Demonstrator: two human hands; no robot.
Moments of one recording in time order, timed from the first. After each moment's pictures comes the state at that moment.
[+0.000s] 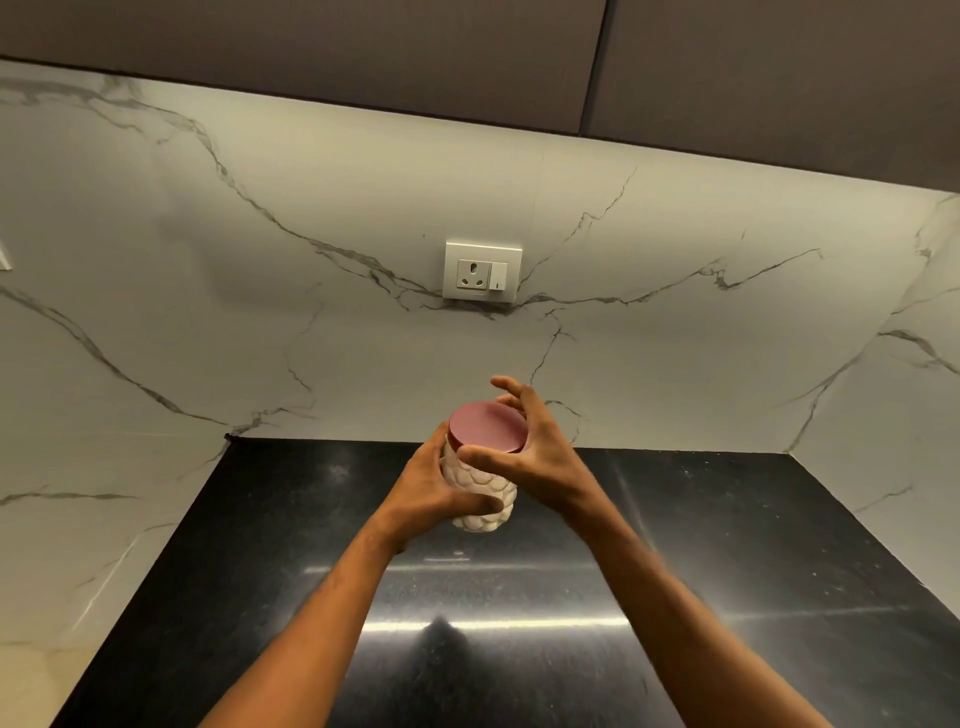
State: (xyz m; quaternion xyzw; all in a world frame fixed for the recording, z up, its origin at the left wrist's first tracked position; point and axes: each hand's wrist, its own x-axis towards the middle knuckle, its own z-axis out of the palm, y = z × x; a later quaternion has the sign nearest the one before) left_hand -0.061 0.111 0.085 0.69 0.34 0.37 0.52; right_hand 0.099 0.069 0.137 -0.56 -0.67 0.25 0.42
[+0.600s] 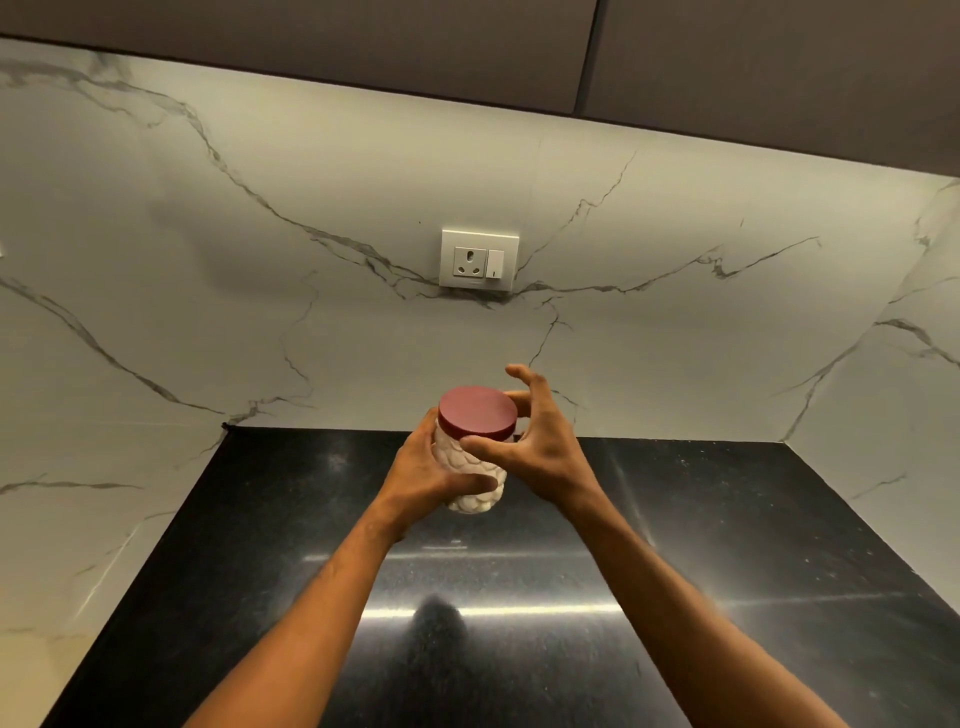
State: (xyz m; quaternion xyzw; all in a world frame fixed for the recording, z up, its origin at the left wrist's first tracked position) left_hand -0.061 0.109 0.081 0.67 0.36 0.40 0.51; right_hand 0.102 0.066 0.132 -0.59 -0.65 0.20 0.43
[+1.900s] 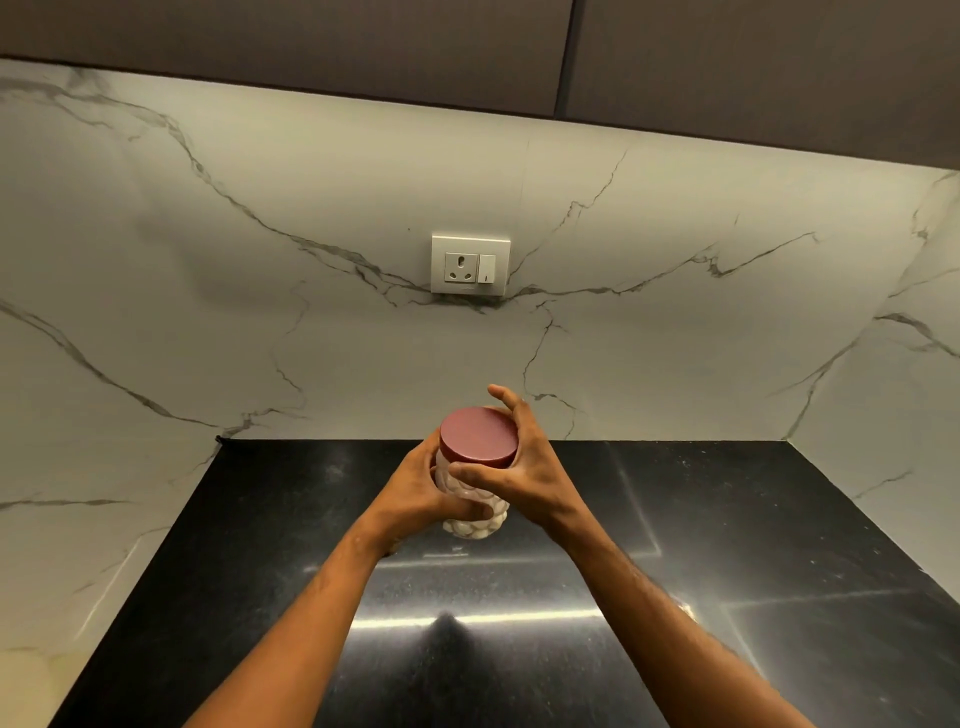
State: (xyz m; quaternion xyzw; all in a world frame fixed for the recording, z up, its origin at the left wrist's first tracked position) left_hand -0.061 0.116 0.075 0.69 0.34 0.34 0.54; right_hand 0.103 0.072 0.107 -0.54 -0.65 0.26 0.47
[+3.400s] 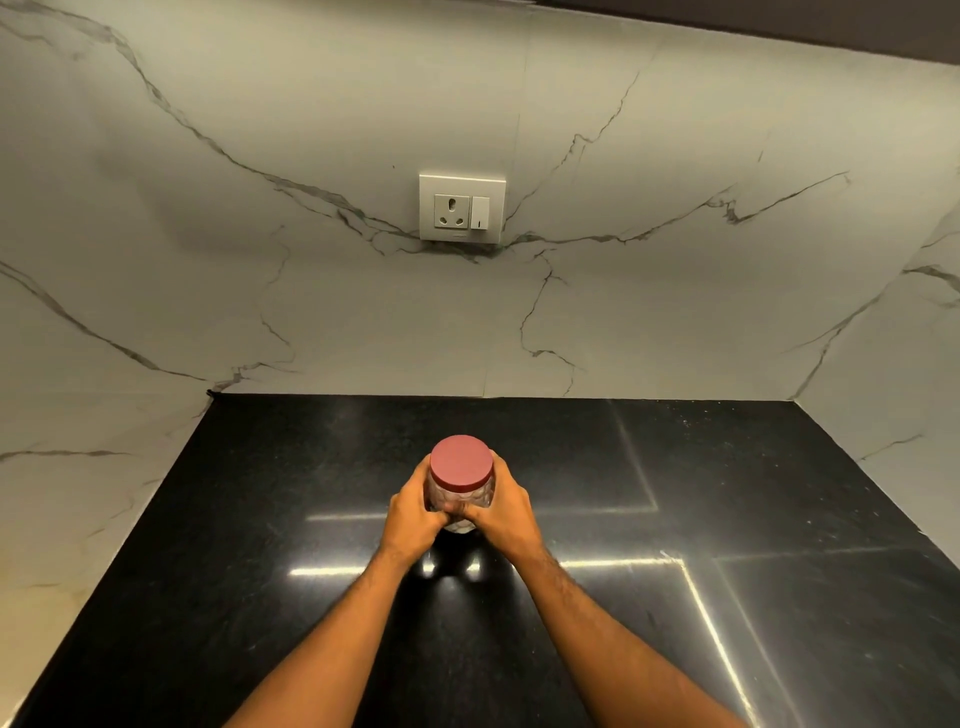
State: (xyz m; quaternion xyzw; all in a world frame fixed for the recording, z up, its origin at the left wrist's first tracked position) left_hand -0.036 0.104 -0.046 0.63 0.51 0.33 0.48; right_hand 0.112 0.077 -0.052 -0.65 -0.53 0.35 0.42
